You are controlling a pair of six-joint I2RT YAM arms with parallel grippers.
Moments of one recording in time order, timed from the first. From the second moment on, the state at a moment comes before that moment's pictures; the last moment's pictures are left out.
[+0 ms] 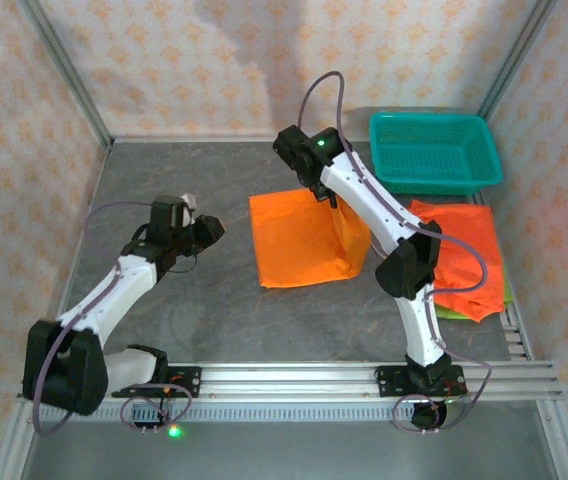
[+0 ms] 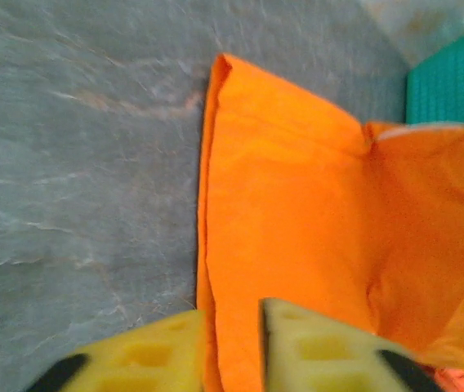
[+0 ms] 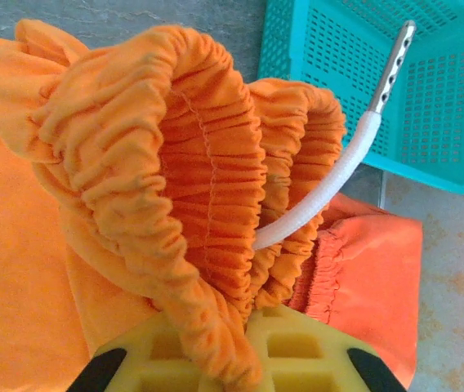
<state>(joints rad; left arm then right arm) -0.18 1.24 0.76 -0.25 0.30 -0.78 0.67 2.13 2.32 -1.60 0.69 0.36</state>
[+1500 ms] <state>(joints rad) -0.42 1.79 0.83 0.08 0.24 -0.97 0.71 2.36 2.36 -1.43 0.28 0.60</state>
